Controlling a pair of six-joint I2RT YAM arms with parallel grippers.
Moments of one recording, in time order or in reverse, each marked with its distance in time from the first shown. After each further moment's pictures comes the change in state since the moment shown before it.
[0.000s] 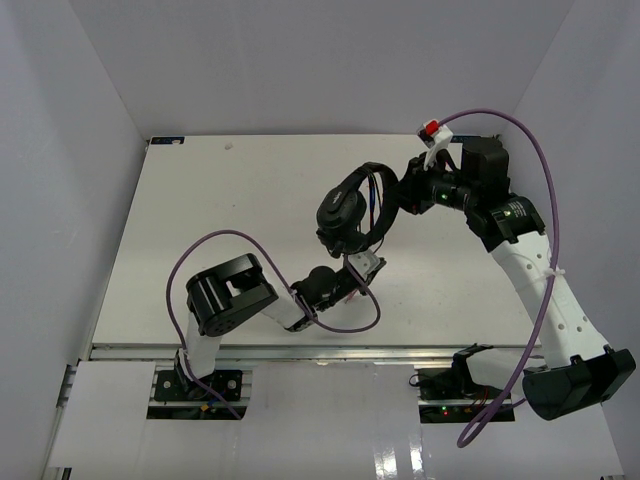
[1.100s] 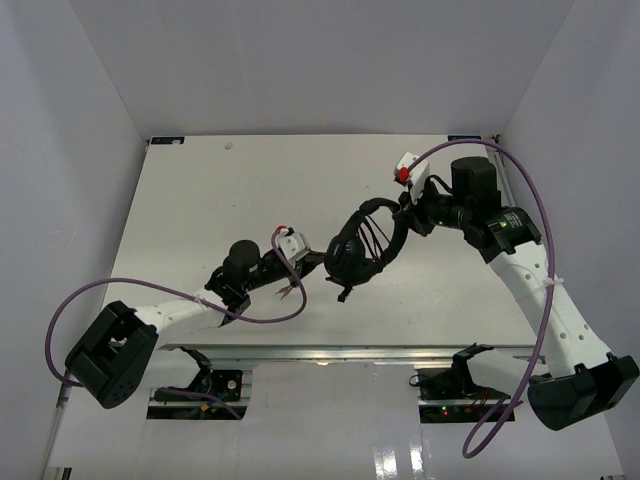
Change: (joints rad) left arm 0.403 -0.726 -0.315 -0.544 0.542 0.057; right arm 0.034 -0.052 -0.081 -0.156 0.083 -0.559
